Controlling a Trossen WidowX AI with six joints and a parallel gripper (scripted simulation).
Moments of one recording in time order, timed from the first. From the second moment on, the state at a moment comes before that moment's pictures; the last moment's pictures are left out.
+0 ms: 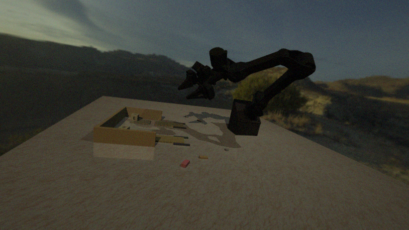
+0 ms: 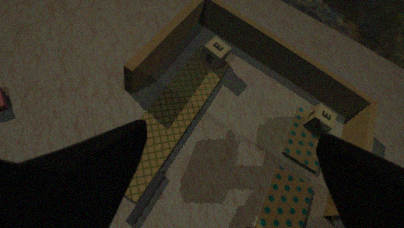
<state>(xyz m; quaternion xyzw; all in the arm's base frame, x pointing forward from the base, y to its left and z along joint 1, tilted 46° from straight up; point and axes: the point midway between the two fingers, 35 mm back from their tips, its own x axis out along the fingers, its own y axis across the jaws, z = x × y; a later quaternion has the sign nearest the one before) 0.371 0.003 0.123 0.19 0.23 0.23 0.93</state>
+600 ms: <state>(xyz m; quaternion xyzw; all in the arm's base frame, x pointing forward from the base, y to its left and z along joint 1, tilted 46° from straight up) 0.326 -0.049 0.092 0.35 0.27 0.17 0.88</state>
